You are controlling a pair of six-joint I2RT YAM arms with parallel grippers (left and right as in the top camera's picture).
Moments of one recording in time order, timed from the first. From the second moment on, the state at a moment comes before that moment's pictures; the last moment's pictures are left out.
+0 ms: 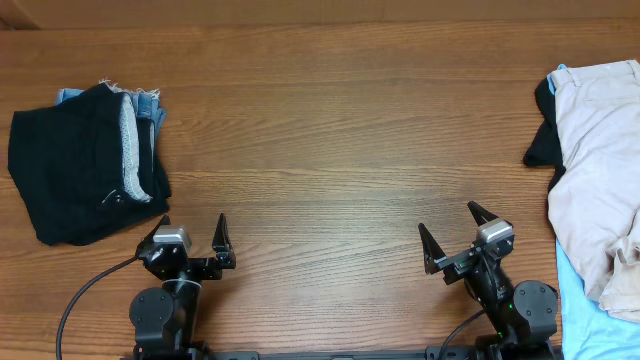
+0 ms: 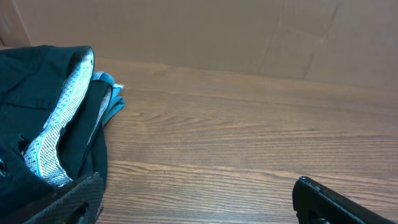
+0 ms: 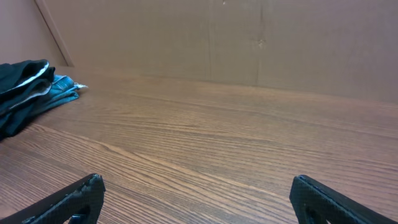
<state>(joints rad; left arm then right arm) 0.06 0.02 0.07 -0.22 0.09 -0.13 0.12 0.01 0.07 -0.15 -0.30 0.02</state>
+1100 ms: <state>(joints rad) 0.06 0.02 0.17 -0.26 0.24 -0.14 0.12 0.02 0.11 -0.09 -0.47 0.39</state>
